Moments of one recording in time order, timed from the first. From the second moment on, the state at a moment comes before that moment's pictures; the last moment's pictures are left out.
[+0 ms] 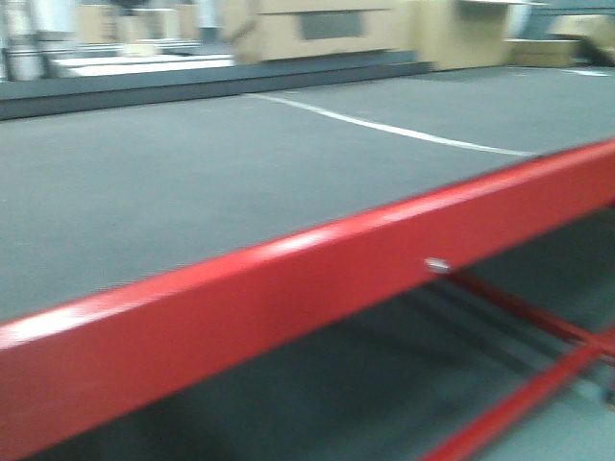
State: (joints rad) left arm -0.07 -0.02 0.03 -0.20 0.01 0.25; right arm 0.38 0.19 -0.69 -0.25 0.26 0.12
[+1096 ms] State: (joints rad) left arm -0.07 -0.02 0.03 -0.20 0.01 0.25; right arm 0.38 0.19 -0.69 -0.25 0.26 0.12
